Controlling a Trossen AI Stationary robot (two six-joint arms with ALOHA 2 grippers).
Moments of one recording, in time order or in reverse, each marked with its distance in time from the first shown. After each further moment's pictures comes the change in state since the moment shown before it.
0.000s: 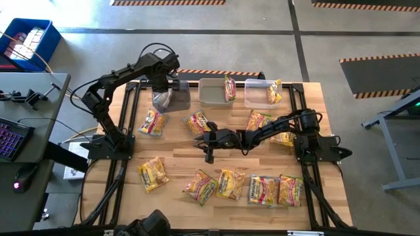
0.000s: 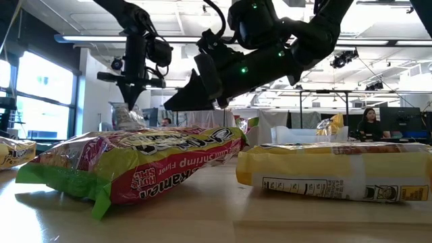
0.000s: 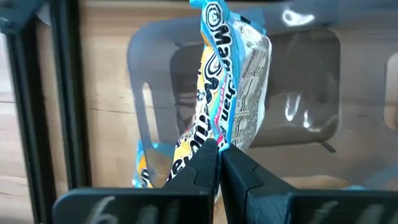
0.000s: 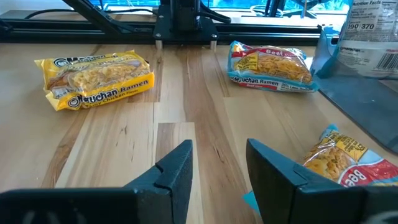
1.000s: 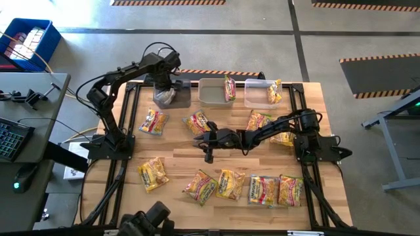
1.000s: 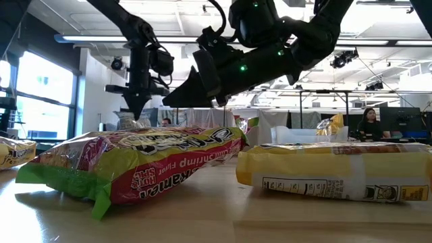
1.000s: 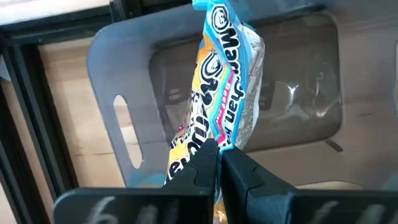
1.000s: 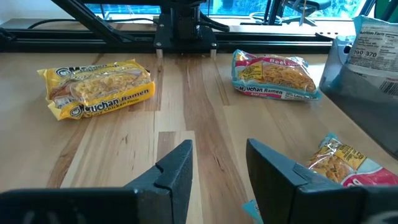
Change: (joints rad) left arm 0.042 0.079 -0.001 0.105 0.049 0.220; right arm 0.000 0.000 0.000 0.026 0.000 0.000
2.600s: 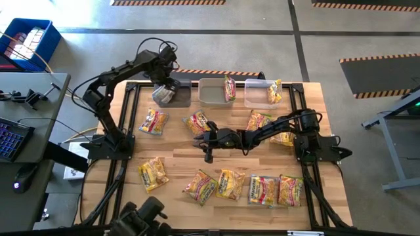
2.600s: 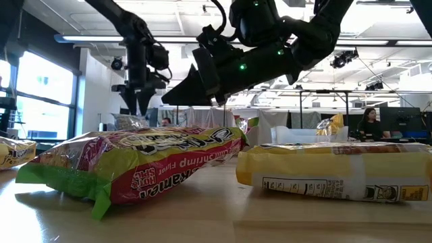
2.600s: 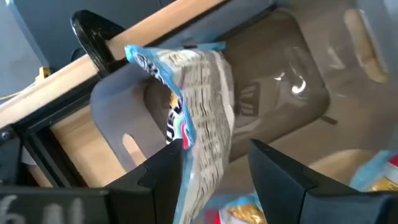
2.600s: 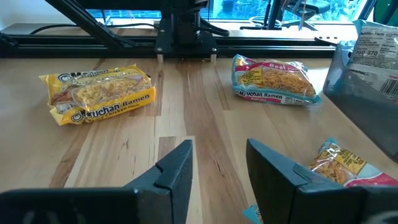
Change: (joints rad) left arm 0.055 -0.041 0.001 0.064 0.060 0.417; right arm 0.000 0.000 0.000 0.018 -0.001 0.001
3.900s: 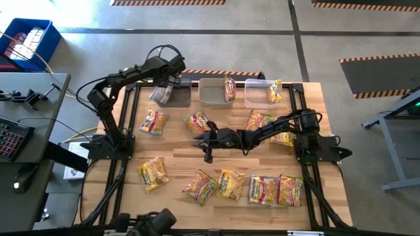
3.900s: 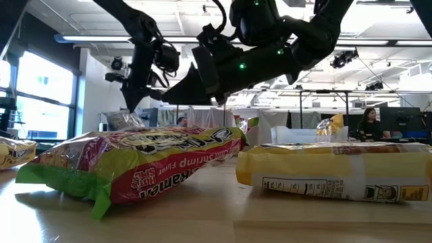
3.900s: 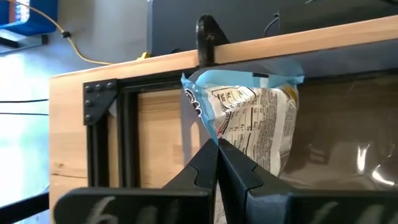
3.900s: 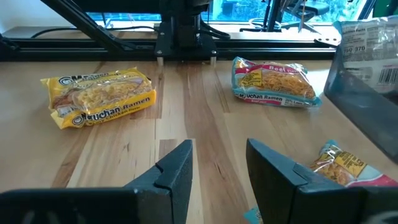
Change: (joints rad) left arm -0.131 0.031 -0.002 -0.059 -0.453 -0.497; right arm 0.000 0.000 0.000 0.008 0.002 0.003
